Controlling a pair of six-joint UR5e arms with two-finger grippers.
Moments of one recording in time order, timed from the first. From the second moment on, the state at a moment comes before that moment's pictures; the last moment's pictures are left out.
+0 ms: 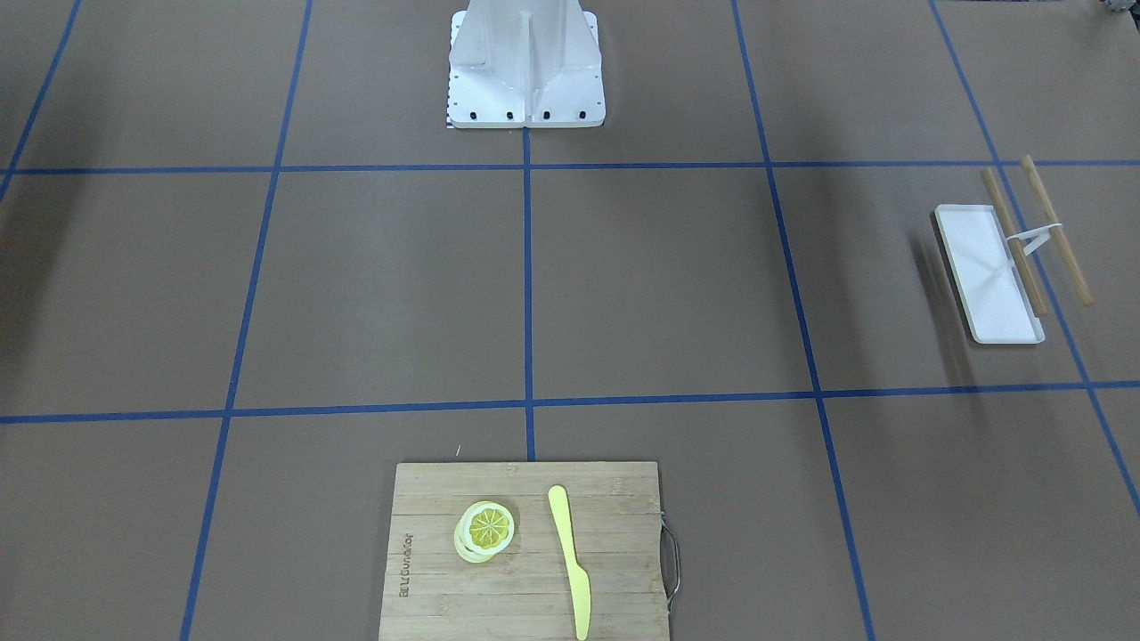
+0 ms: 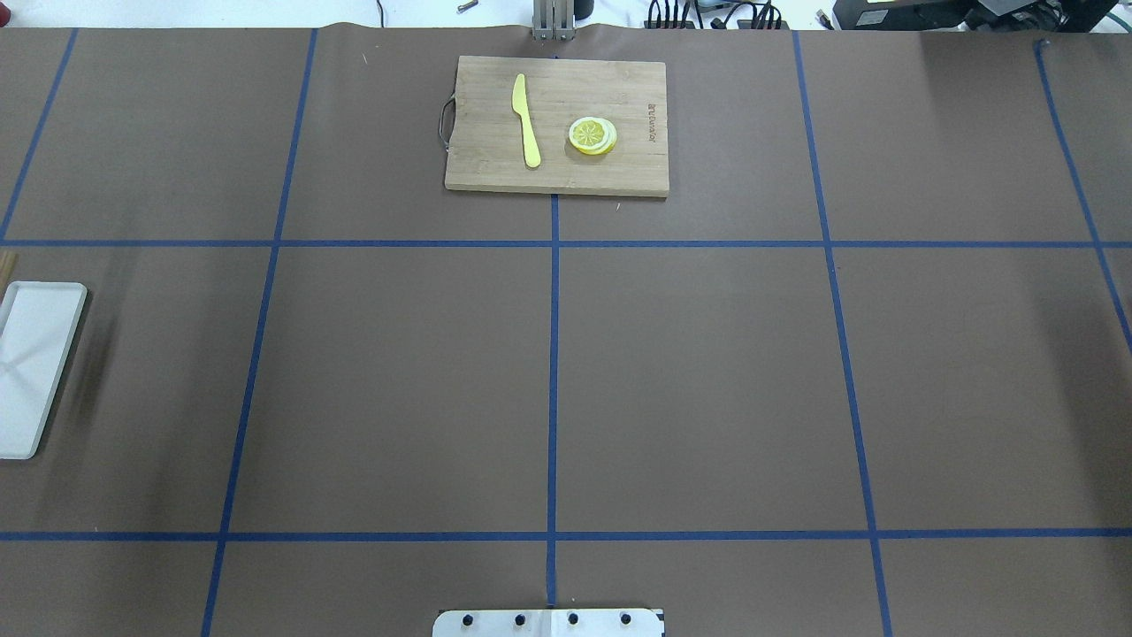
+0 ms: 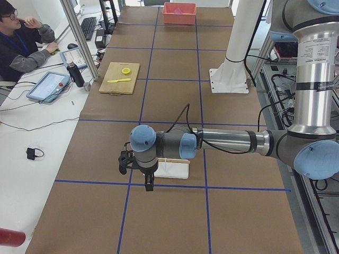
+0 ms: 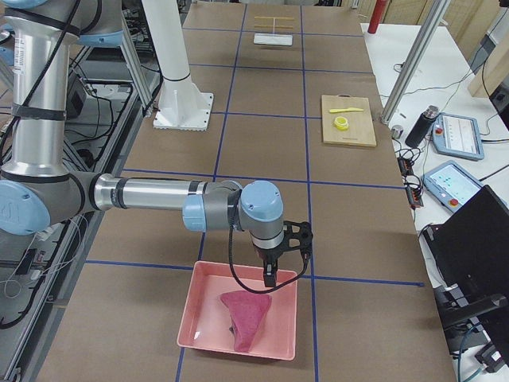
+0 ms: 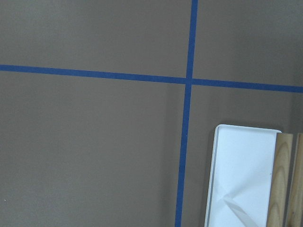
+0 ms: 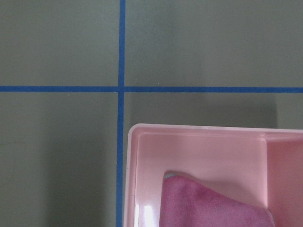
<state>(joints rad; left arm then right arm) -1.58 -1.52 -1.67 -1.54 -2.36 -0.07 1.62 -1.72 1.73 -1.48 2.27 0.03</state>
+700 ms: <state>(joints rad) -1.58 -1.52 -1.67 -1.54 -2.36 -0.07 1.58 -1.73 1.69 -1.48 2.19 0.03</state>
